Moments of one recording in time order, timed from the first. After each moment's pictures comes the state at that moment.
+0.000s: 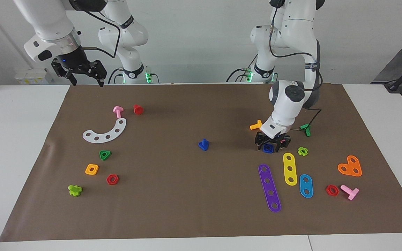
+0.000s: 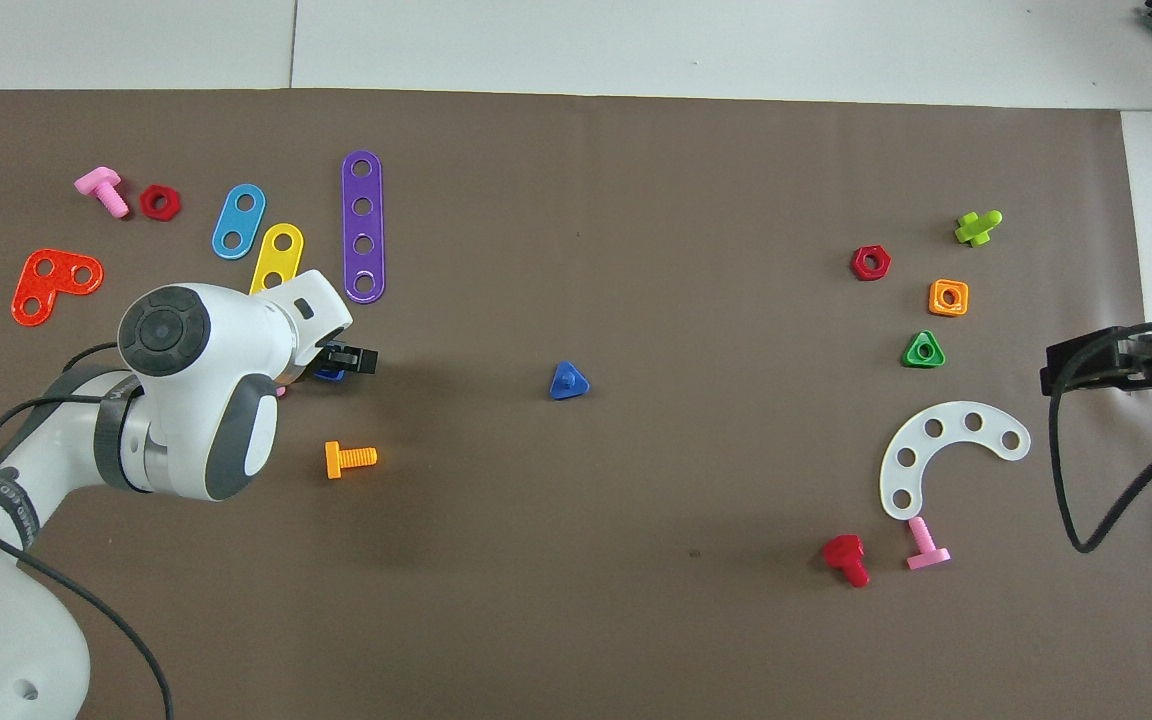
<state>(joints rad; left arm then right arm) -0.24 0.24 -0.01 -2.16 -0.03 2.52 0.01 0.08 -0.08 -0.07 -1.61 -0.03 1.46 0.09</state>
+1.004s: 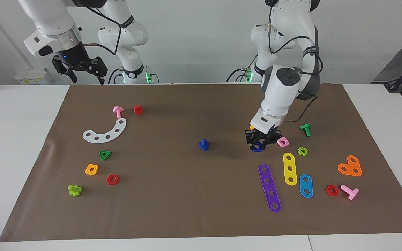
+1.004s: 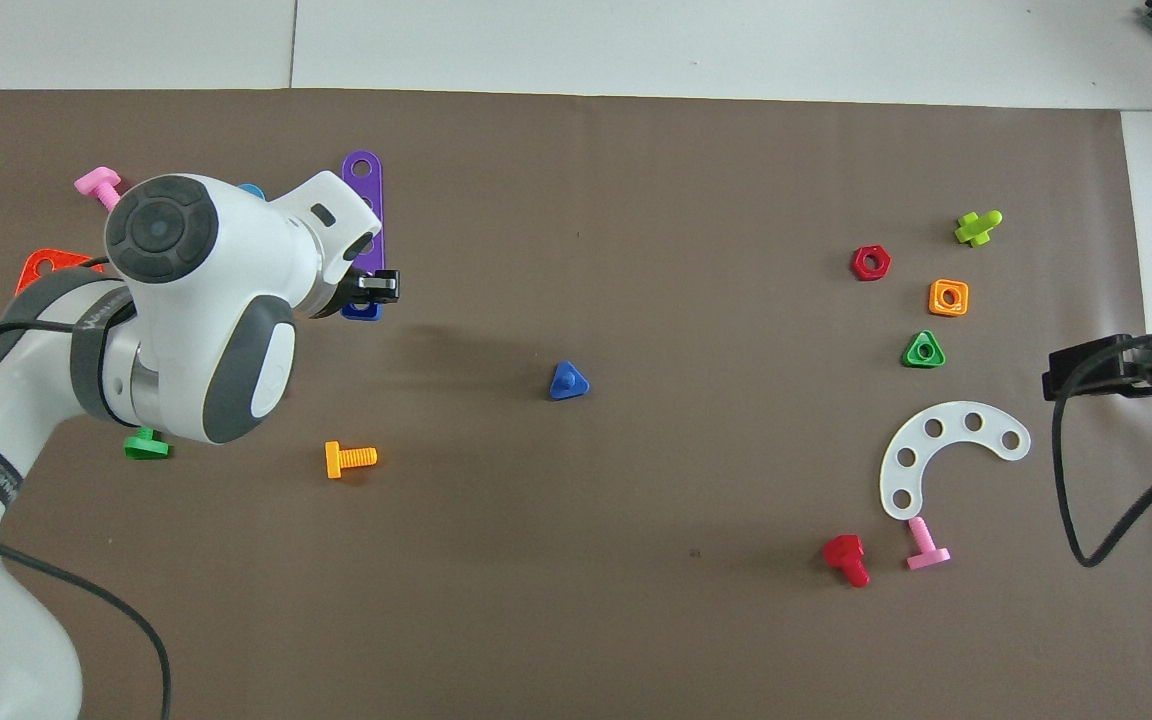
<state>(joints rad) -0.40 0.26 -0.01 -1.79 -0.03 2.23 -0.37 0.08 -0.10 -0.06 -1.62 -0.03 1.46 0.09</state>
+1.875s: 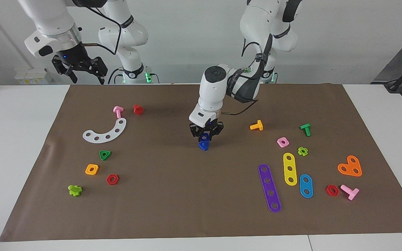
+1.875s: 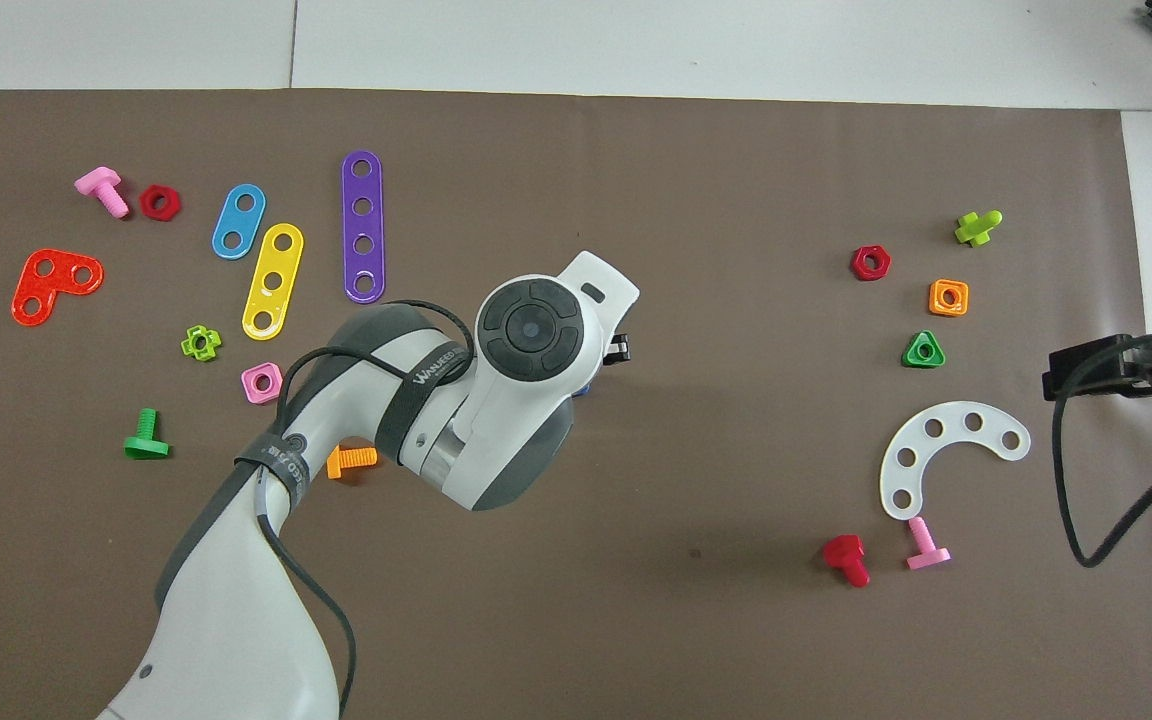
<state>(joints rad) -0.68 0.40 -0.01 -1.71 -0.01 2.24 -0.74 0.08 -0.10 -0.06 -1.62 -0.03 1.46 0.09</state>
